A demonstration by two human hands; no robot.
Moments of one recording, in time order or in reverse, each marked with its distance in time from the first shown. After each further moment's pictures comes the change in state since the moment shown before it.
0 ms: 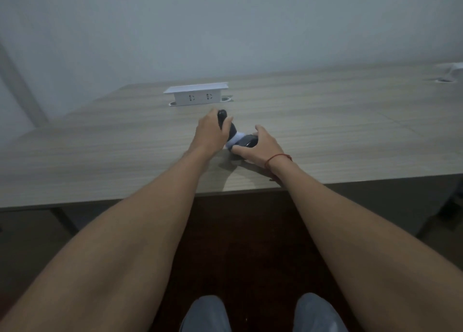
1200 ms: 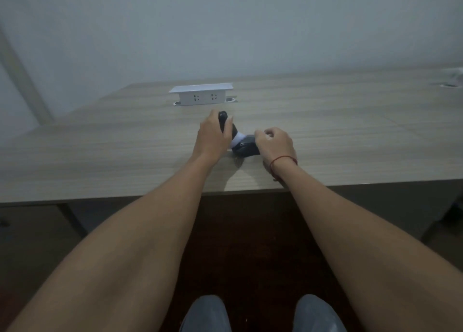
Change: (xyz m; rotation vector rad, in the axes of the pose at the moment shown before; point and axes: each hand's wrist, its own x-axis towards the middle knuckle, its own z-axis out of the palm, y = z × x) left_hand -0.013 -0.008 -0.003 -0.056 0.070 0.027; right_hand -0.002 -0.001 -0.001 0.022 0.316 0.057
